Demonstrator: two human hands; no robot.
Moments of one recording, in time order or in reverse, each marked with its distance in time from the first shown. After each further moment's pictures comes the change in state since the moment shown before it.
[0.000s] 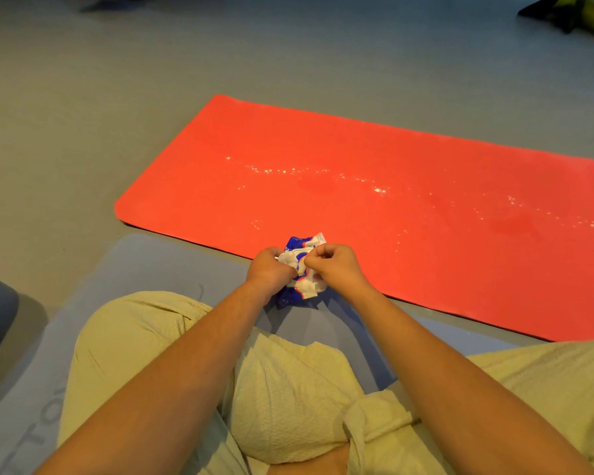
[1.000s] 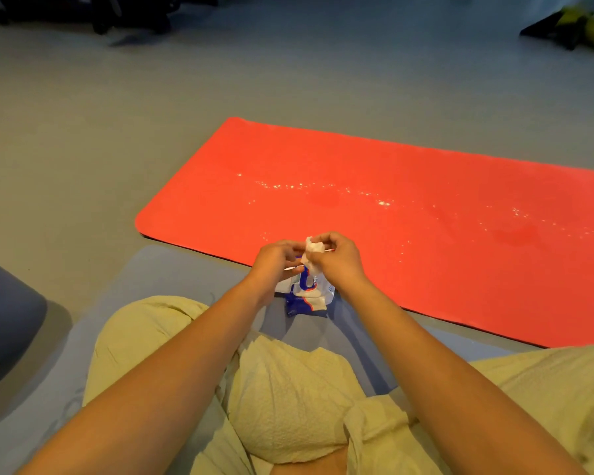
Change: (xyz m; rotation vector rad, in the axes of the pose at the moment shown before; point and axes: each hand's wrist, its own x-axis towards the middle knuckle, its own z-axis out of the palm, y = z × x) left_hand -0.030 0.041 -0.022 -0.496 -0.154 0.035; right_hand -0.004 -0.042 0.007 -0.011 0.128 -0.091
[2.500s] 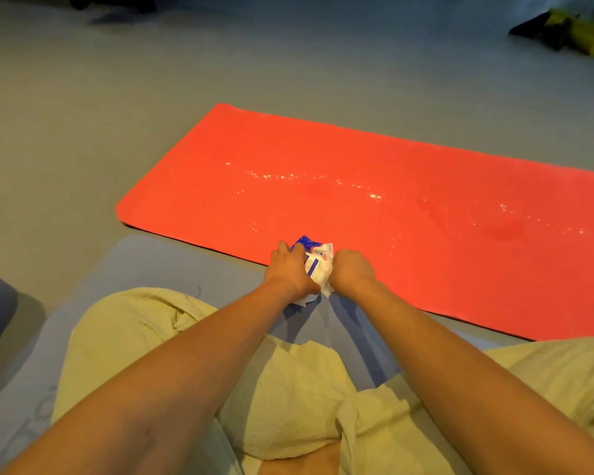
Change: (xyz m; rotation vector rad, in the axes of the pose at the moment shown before) left_hand 0.028 -0.052 0.031 1.192 0.051 0.229; right_hand -0.005 0.012 -0.037 -1.013 -0.204 0.090
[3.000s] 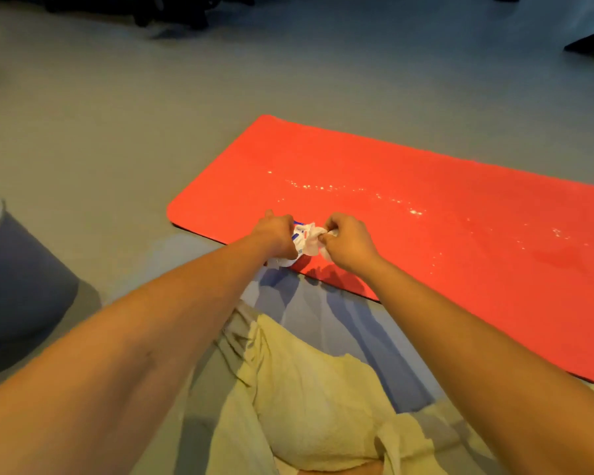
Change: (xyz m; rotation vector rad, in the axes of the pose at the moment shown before) left_hand 0.035 -0.061 -0.127 0.179 -0.020 -0.075; right_hand 0.028 -0.089 -0.021 0.410 0.273 -0.335
